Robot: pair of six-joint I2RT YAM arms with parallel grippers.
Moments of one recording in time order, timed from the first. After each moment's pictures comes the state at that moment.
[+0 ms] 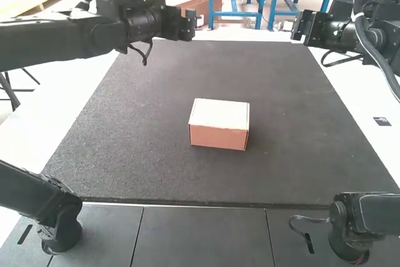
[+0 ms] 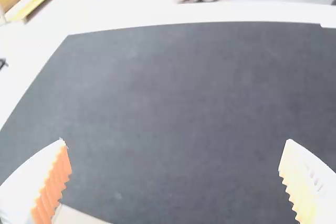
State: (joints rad) left arm -0.58 1.18 1.04 0.05 -0.14 -0.06; right arm 0.15 1.00 0.94 -0.21 -0.19 0.15
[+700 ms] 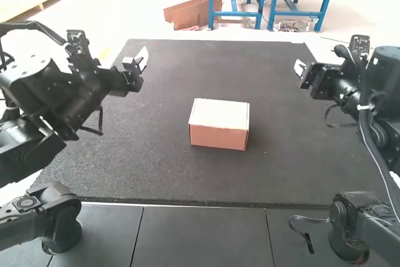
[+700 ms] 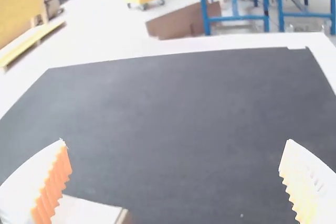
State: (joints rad) left arm -0.57 0.44 0.32 0.30 -0.30 -0.06; right arm 0.15 0.50 0.41 0.00 -0.07 0.14
